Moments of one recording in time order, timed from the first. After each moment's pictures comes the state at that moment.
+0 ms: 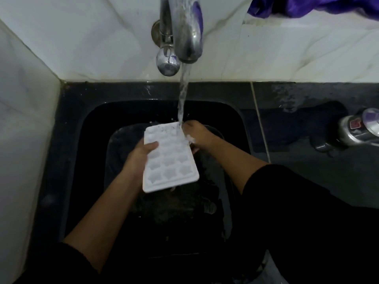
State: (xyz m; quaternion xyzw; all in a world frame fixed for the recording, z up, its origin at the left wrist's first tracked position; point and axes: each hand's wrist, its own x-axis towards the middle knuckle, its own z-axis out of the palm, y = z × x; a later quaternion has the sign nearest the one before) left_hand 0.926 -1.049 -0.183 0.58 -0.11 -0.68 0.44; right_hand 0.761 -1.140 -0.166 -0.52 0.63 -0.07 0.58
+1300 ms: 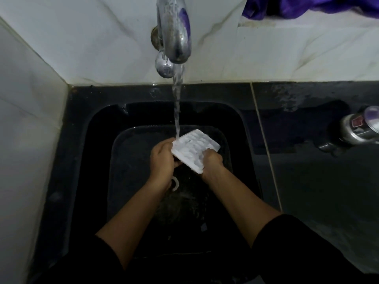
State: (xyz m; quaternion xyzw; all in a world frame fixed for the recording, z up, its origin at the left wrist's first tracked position) left_hand 0.860 -1.039 -0.165 0.67 -0.18 -0.56 0.46; right_hand 0.742 -1.076 -0.207 -0.03 0.69 -0.35 0.63
